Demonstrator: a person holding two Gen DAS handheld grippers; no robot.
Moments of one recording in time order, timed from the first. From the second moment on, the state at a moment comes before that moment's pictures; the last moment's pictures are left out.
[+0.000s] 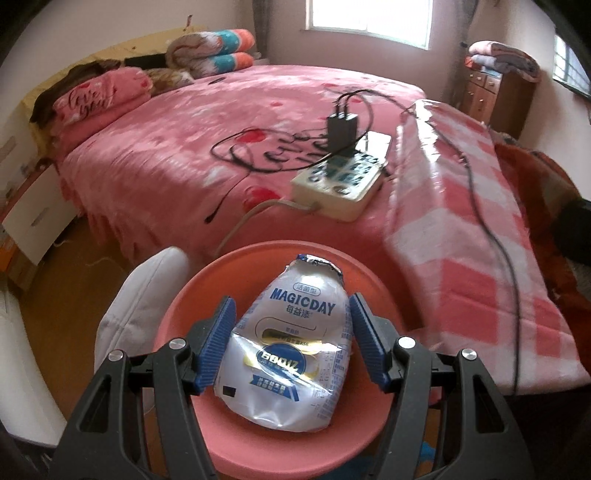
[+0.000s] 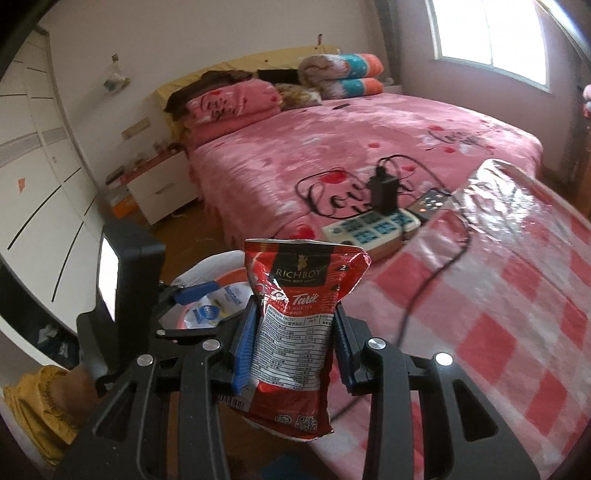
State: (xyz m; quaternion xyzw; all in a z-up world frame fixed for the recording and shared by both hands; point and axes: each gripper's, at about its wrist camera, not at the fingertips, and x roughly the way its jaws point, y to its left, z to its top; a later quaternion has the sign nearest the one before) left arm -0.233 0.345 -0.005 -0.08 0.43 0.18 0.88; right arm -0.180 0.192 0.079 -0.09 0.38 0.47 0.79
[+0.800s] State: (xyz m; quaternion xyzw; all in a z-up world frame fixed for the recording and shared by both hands) left arm -0.254 0.392 -0.028 -0.09 0.42 0.28 0.86; right arm -0.168 0.191 0.080 -0.06 0.36 0.44 0.82
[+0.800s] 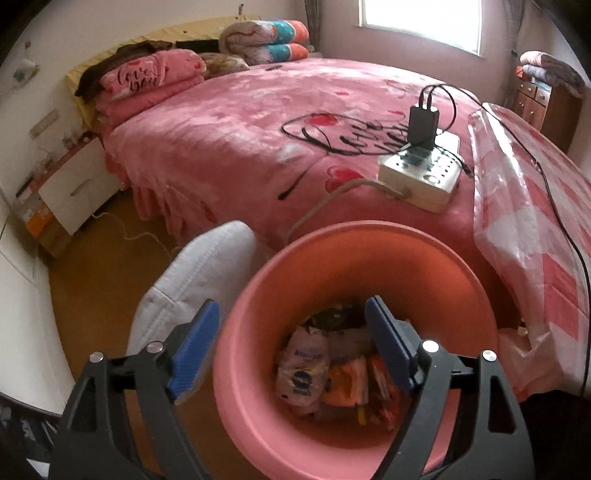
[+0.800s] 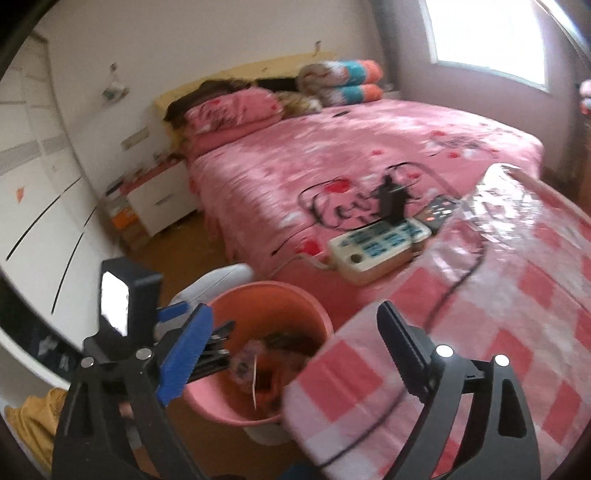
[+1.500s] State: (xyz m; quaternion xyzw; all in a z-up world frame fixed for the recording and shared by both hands) left arm -0.216 0.332 0.039 -0.07 0.34 0.21 0.92; right arm -0.139 0.094 0.084 -0.04 0.29 0.31 0.90
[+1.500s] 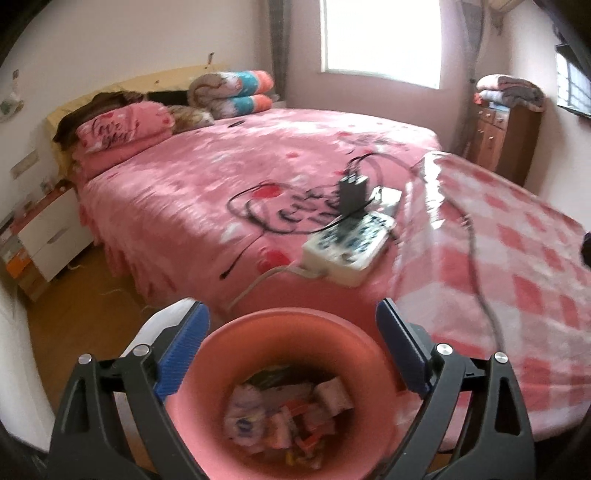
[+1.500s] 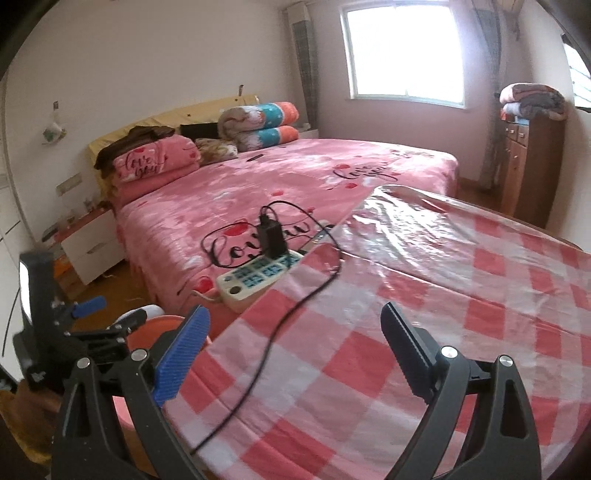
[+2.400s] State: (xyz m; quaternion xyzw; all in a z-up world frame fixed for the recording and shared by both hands) left arm -0.135 0.172 0.086 -0.01 0.30 0.07 0.95; right arm -0.093 -0.069 0.071 0.04 0.28 0.13 0.95
